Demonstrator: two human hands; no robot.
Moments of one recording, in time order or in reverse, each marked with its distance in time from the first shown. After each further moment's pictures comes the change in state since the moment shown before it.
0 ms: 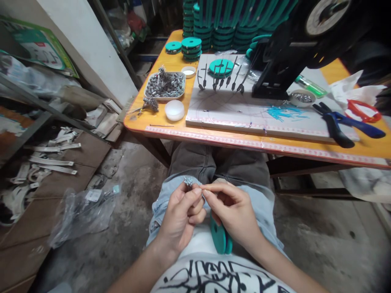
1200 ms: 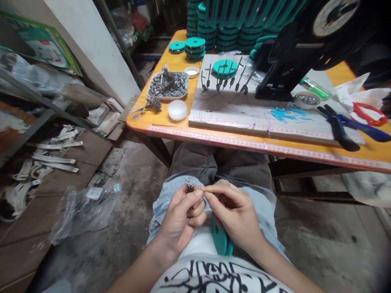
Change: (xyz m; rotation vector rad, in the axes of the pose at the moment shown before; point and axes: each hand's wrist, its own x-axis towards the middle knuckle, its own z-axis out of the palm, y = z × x) left_hand -0.001 0.000 -0.008 -0.062 -0.046 -0.047; right_hand -0.003 -0.001 -0.002 -0.193 -0.004 -0.115
